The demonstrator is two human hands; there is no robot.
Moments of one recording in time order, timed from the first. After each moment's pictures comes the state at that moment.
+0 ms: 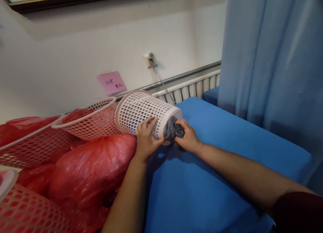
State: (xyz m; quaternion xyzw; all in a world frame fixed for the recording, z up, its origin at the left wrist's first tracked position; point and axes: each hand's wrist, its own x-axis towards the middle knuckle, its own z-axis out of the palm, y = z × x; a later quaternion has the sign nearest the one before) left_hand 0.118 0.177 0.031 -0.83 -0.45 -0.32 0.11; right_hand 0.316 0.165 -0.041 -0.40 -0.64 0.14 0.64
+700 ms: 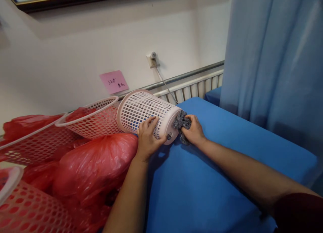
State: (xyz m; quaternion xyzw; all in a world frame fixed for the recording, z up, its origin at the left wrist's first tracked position) left_hand 0.115 0.179 0.029 -0.83 -0.44 -0.33 0.11; right_hand 0.330 0.187 -0.057 -0.54 -0.58 0.10 0.60
